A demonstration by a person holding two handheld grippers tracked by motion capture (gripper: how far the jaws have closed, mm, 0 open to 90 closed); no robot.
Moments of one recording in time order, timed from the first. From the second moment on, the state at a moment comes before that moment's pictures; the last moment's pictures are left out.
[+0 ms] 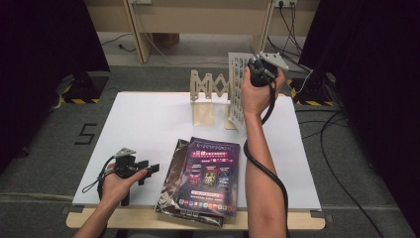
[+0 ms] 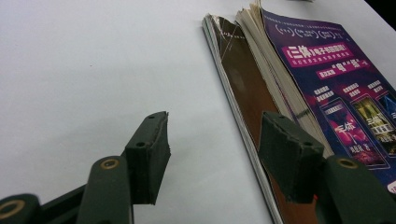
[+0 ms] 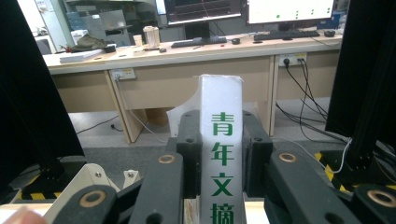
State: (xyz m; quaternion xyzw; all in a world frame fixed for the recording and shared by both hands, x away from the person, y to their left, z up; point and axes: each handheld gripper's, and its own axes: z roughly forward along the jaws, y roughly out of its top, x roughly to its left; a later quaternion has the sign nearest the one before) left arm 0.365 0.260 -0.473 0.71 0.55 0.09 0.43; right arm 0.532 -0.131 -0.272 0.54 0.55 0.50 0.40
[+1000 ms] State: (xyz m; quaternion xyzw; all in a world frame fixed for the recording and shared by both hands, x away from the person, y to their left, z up) left arm 0.362 0.255 -0.473 0.71 0.55 0.09 0.43; right arm 0.452 -0.137 -0.318 0.49 0.57 0.51 0.43
